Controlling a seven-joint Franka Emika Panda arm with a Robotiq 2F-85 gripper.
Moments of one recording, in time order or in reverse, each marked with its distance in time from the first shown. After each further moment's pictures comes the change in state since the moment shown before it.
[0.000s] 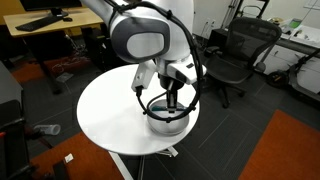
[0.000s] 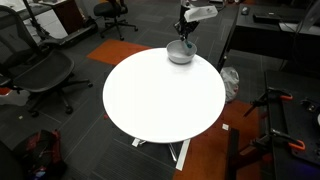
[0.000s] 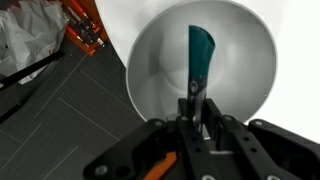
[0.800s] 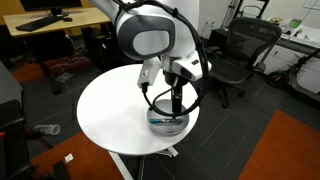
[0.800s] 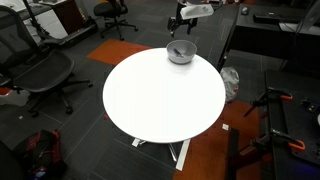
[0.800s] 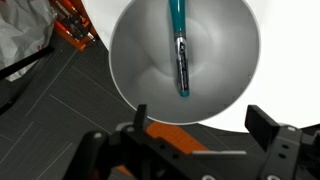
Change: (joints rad) arm -0.003 0.025 0.004 0.058 0.037 -0.001 -0.005
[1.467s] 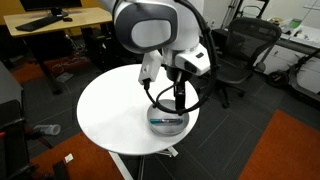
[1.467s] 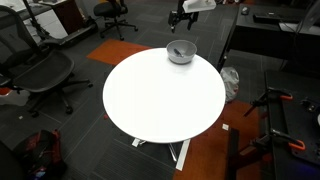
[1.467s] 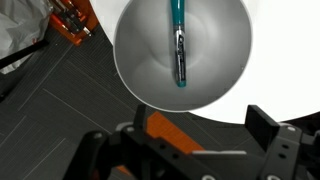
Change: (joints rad) arm -0.023 -0.040 0.013 -0.007 0.014 -0.014 -0.057
